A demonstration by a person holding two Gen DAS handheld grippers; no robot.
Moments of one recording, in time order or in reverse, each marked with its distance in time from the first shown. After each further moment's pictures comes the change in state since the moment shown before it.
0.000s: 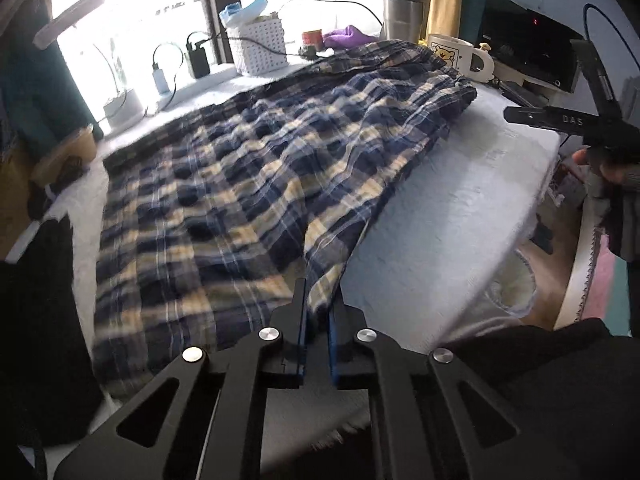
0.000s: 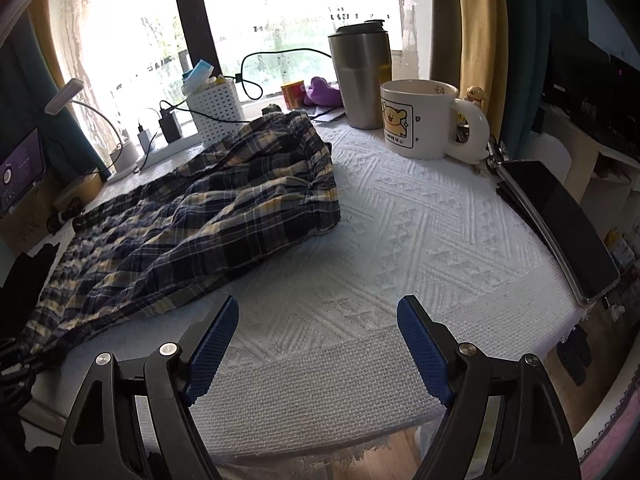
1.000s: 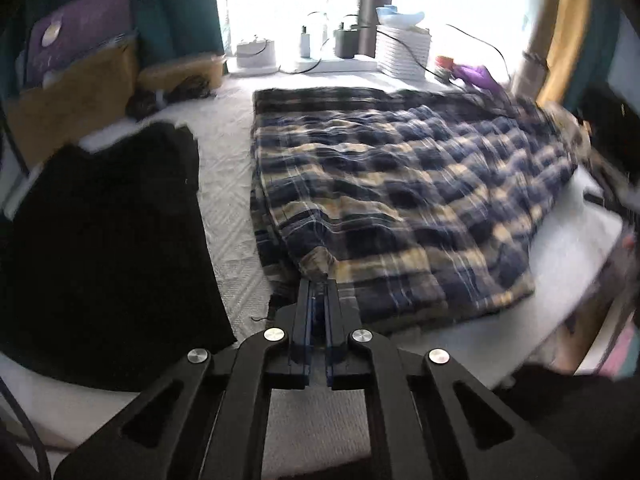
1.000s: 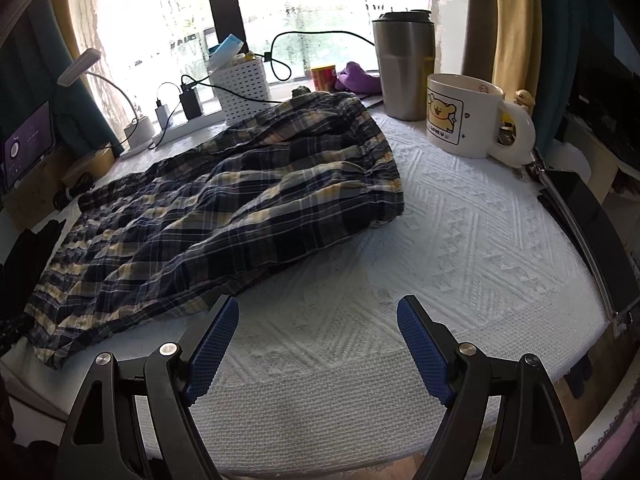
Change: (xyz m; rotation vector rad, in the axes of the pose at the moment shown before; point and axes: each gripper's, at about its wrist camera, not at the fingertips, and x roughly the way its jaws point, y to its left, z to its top) left arm -0.024 0.095 -0.036 -0.305 -0.044 0.189; right arm 0.021 0.036 0.001 -0.072 0.047 0.026
